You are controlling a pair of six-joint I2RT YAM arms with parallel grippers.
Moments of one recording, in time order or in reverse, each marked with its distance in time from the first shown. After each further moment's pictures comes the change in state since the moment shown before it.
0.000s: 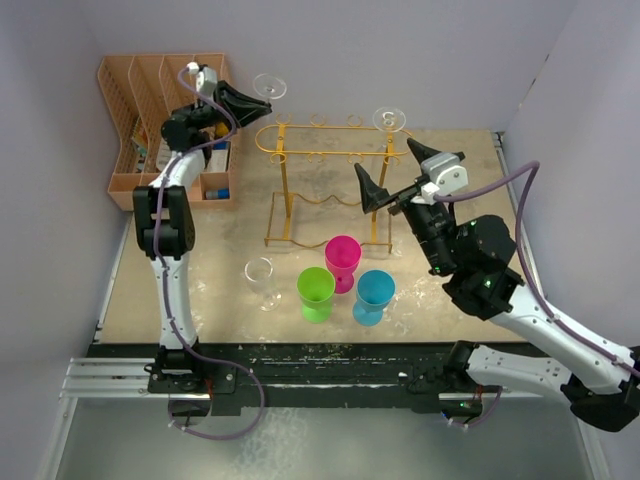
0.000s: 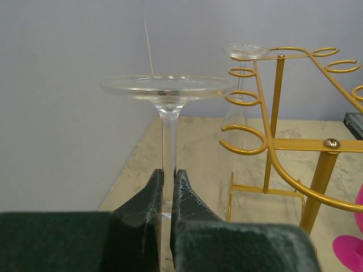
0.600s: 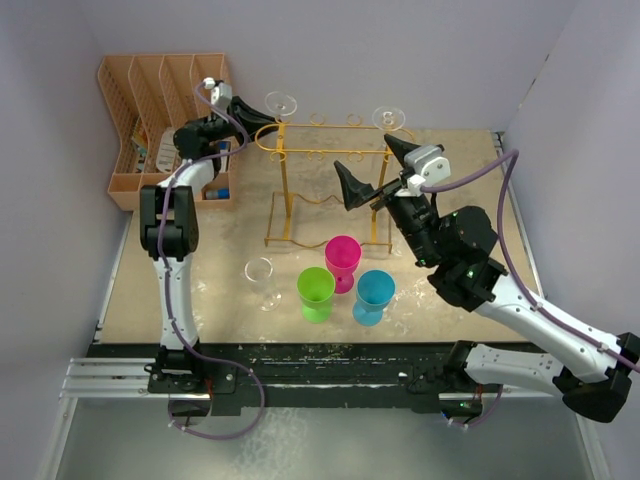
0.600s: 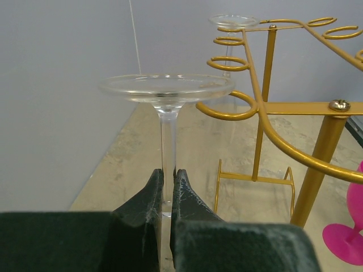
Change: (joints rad) left arm -0.043 -0.005 -0.140 0.022 0.038 0.067; right arm 0.000 0.092 0.027 0.060 -0.069 0.076
